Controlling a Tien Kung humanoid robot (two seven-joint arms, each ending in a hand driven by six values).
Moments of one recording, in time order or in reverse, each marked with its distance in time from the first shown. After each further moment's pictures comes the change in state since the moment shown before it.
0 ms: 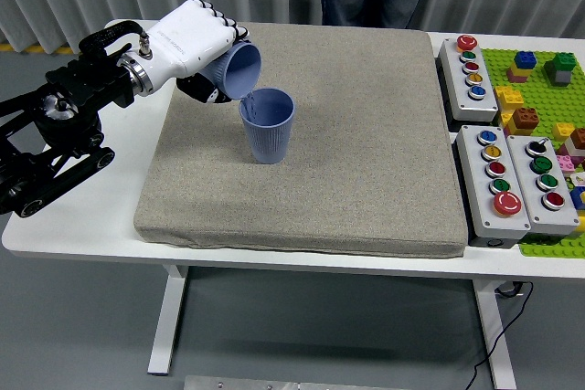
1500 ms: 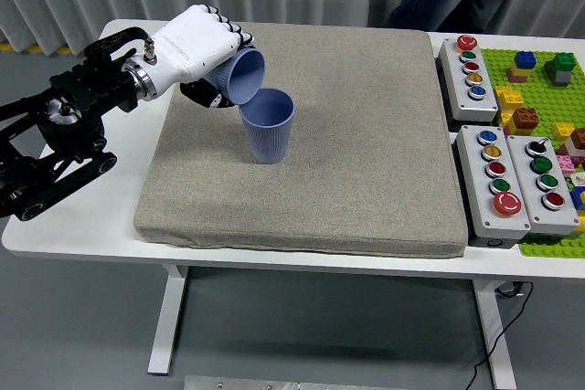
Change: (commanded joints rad) left arm 0.004 0.002 0.012 -0.012 -0.007 0.007 0.005; right arm -0.005 0.001 0.002 0.001 -0.004 -0.001 -0.003
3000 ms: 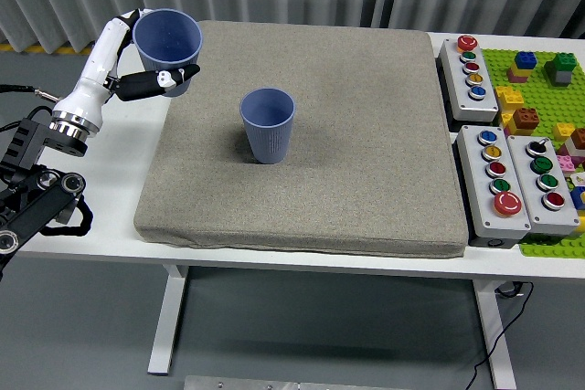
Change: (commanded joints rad) left arm 0.460 -0.092 -0.423 -0.026 -0.898 0.233 -0.282; right arm -0.017 0.012 0.014 0.000 -0.017 0.004 0.002
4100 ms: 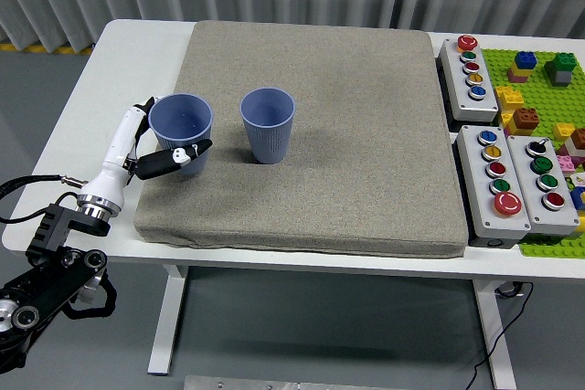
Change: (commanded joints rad) left arm 0.224 -0.120 -0.003 -0.045 -0.090 0.029 -0.037; right arm -0.011 0.003 0.008 0.001 -0.012 0.000 0.000
